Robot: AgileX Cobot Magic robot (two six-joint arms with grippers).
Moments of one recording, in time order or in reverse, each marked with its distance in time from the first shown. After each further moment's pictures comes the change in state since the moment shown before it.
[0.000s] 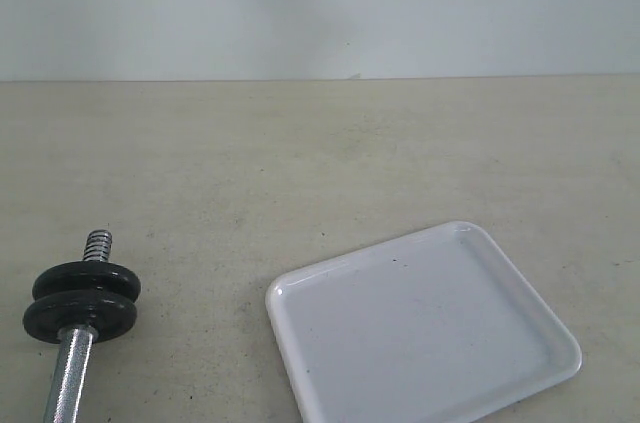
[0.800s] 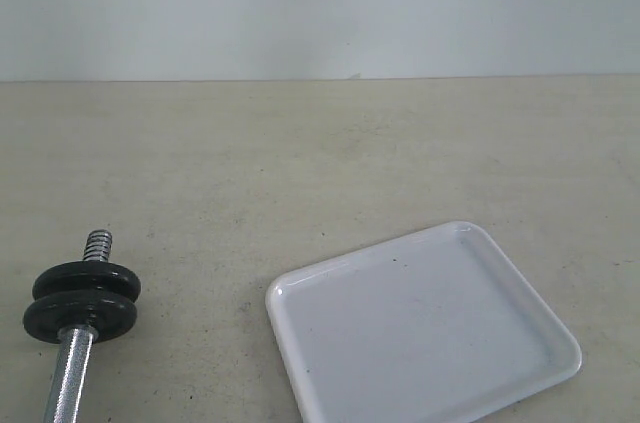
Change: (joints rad) left arm -0.004 -0.003 -0.242 -0.459 0.018 -0.535; right arm 0.000 0.000 0.000 0.004 -0.002 0.000
